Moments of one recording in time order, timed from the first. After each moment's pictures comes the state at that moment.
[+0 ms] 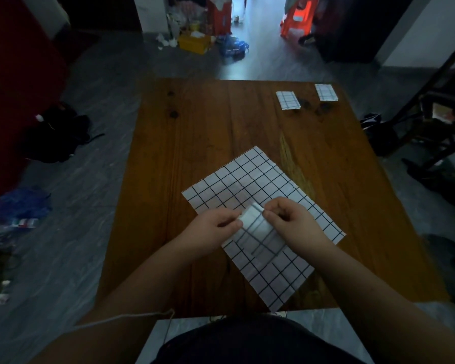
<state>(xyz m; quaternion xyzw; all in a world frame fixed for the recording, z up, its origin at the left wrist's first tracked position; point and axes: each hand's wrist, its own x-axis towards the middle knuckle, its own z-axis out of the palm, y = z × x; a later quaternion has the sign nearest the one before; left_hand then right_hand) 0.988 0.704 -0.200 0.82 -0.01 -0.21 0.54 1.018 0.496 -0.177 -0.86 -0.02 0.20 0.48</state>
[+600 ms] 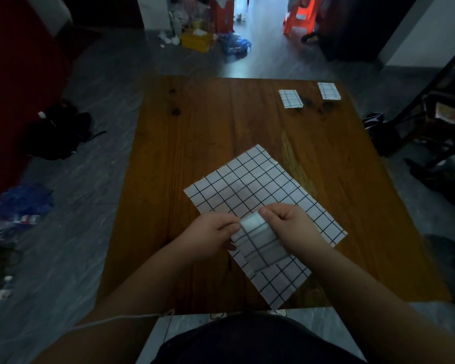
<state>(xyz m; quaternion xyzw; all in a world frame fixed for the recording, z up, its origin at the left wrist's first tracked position) 0.981 0.706 -0.200 0.83 -0.02 -0.23 0.50 1.014 0.504 -0.188 -0.86 -0.02 0.20 0.47</state>
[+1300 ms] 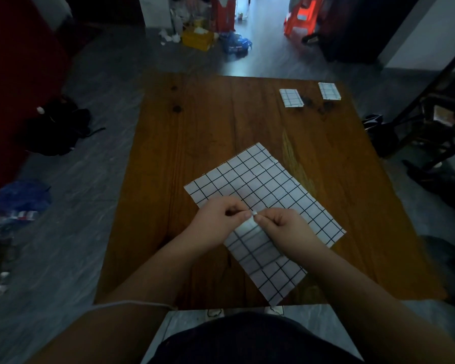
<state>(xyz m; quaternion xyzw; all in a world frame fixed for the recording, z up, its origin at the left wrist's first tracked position) 0.986 0.693 -0.196 0.84 0.01 -0.13 0.53 1.004 0.507 -0.185 -0.87 -0.09 0.23 0.42</state>
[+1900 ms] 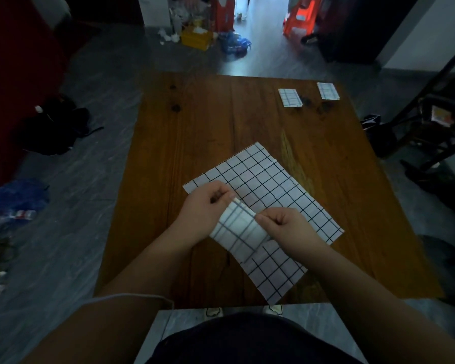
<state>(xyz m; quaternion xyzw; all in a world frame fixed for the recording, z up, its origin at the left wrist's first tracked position) 0.992 0.710 -0.190 0.82 0.05 -0.06 0.56 1.001 0.502 -0.185 -0.85 -0.08 0.24 0.46</state>
